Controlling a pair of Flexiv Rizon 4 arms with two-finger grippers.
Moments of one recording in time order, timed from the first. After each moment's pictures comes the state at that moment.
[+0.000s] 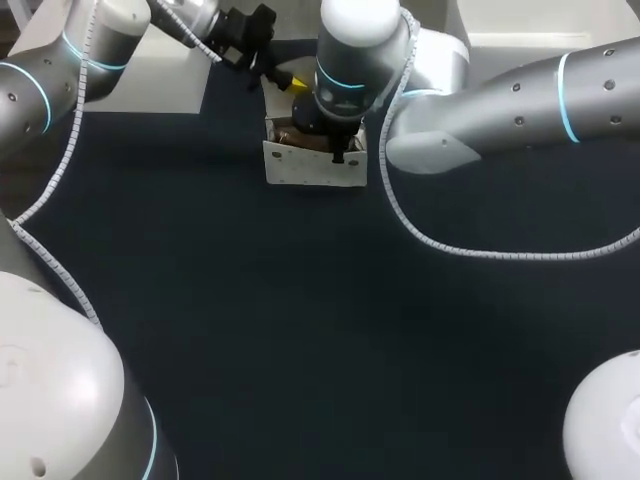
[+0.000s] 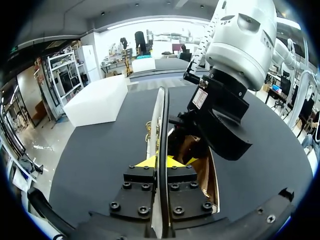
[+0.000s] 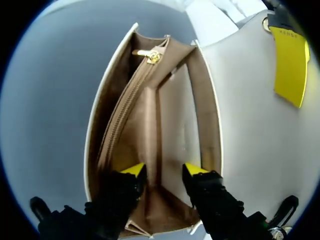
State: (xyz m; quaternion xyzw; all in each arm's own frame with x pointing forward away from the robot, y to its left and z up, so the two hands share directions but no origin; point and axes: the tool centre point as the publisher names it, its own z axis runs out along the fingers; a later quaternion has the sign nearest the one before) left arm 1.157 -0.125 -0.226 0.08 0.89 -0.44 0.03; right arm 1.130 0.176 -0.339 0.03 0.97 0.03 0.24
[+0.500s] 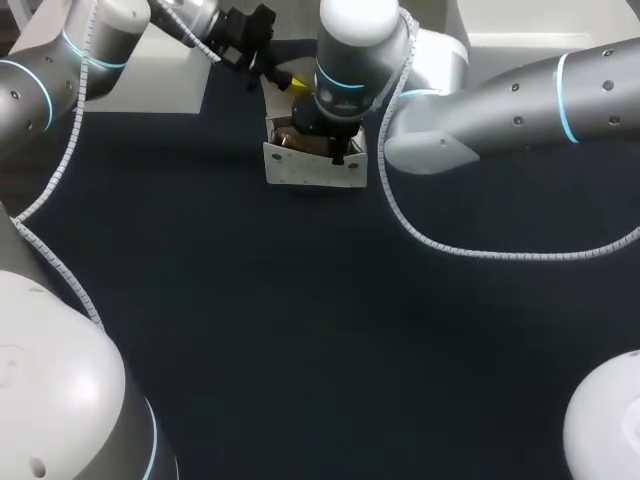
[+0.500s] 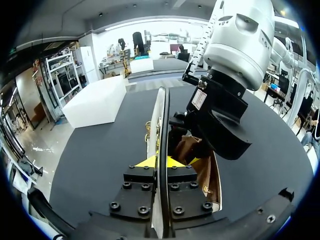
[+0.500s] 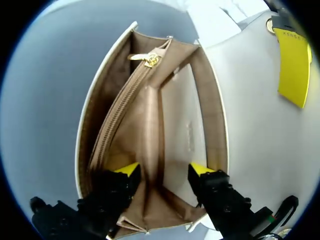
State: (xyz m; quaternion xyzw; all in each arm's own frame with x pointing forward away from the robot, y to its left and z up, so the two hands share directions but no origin) left arm 1.157 -0.124 -0.226 0.09 0.89 -0.45 0.02; right arm 1.129 0.177 -0.341 0.03 0.97 0.03 0.24
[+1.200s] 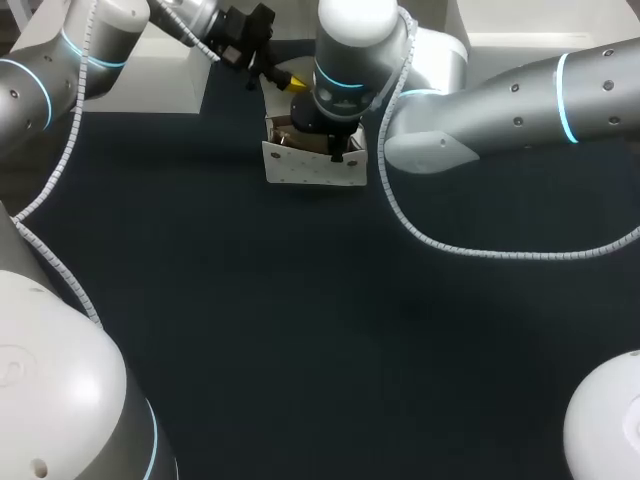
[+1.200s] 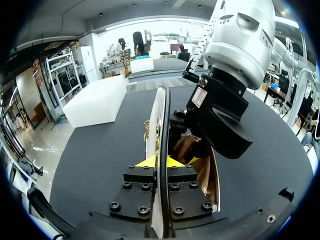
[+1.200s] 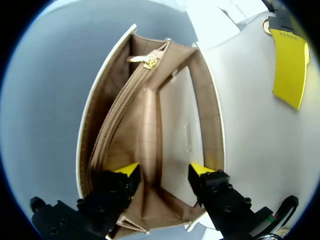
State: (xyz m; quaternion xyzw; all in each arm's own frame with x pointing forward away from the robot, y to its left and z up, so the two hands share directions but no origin) left arm 1.157 -0.123 -0.226 0.09 0.89 -0.44 0.02; right arm 1.134 0.179 -0.333 0.03 0.97 0.03 0.25
